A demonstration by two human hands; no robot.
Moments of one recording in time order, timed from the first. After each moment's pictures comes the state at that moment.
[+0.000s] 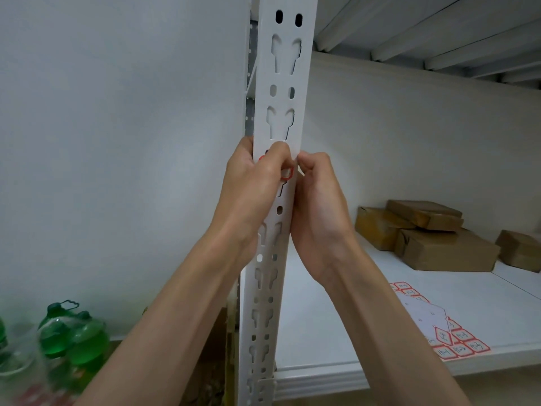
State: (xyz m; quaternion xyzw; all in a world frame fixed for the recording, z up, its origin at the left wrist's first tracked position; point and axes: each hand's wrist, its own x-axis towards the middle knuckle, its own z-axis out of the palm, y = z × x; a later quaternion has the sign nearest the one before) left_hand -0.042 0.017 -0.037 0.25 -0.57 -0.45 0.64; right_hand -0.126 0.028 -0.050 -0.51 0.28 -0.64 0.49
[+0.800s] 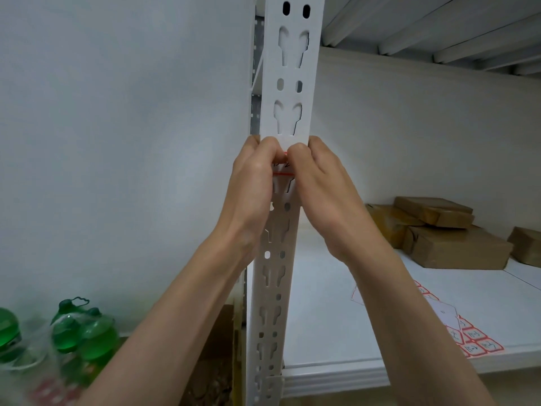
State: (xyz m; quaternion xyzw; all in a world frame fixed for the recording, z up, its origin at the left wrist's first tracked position) left_hand -0.032 0.003 -0.045 0.21 -0.59 -0.49 0.60; right_hand -0.128 0.038 -0.033 -0.66 0.46 -0.57 0.17
